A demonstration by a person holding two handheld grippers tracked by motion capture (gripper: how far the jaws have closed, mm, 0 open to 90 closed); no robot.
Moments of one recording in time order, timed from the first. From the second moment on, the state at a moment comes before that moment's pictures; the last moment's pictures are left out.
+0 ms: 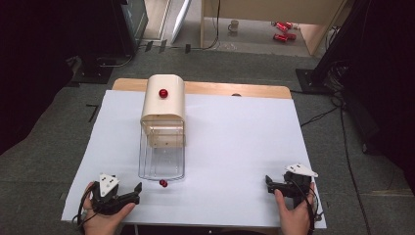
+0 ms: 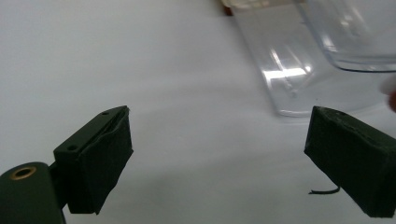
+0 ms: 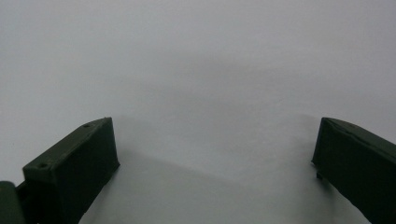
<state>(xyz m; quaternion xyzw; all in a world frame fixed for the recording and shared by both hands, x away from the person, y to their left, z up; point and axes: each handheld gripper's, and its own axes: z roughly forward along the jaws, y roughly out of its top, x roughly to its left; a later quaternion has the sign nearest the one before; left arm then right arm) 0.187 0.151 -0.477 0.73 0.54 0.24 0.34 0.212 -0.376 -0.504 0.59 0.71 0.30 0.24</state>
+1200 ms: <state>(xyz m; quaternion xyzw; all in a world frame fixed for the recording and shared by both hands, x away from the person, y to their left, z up) 0.154 0.068 -0.457 0.73 0.50 0.24 0.40 0.212 -0.376 -0.504 0.59 0.71 0.30 0.24</state>
